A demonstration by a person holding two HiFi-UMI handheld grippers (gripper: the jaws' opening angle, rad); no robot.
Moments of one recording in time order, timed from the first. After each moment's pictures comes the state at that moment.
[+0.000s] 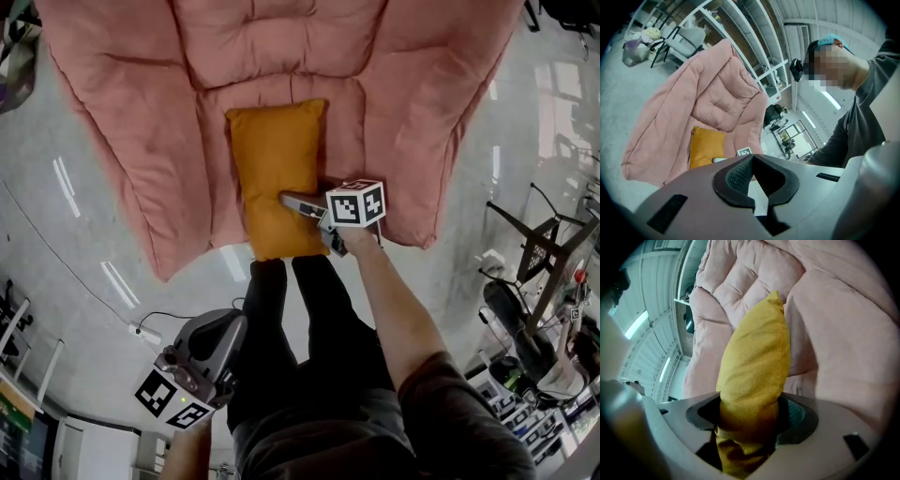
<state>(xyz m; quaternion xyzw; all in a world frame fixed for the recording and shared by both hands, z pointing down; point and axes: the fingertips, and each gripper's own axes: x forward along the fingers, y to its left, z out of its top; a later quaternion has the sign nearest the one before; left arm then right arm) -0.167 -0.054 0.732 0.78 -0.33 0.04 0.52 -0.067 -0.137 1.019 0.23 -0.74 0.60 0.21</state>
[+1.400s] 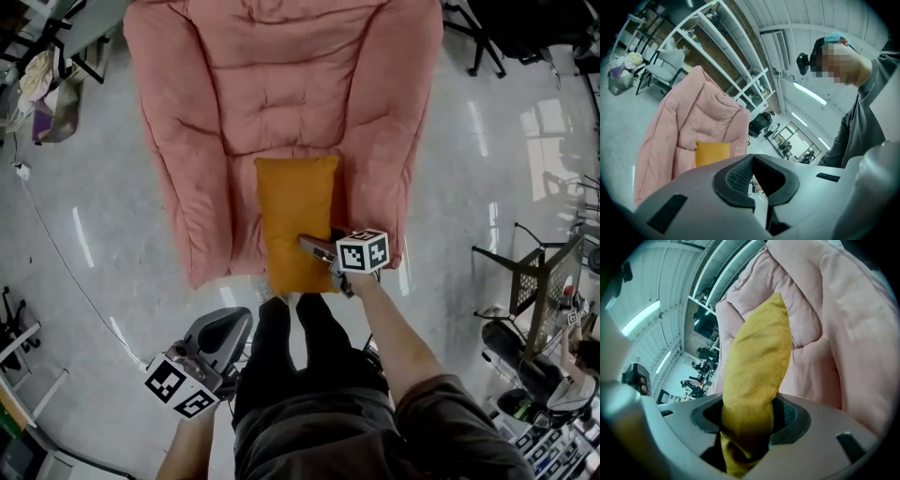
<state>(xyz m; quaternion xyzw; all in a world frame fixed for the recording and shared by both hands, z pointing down) -0.167 -0.073 0.609 0.84 -0.34 0.01 0.43 -0.041 -0.149 0.867 0.27 -0.79 0.52 0.21</state>
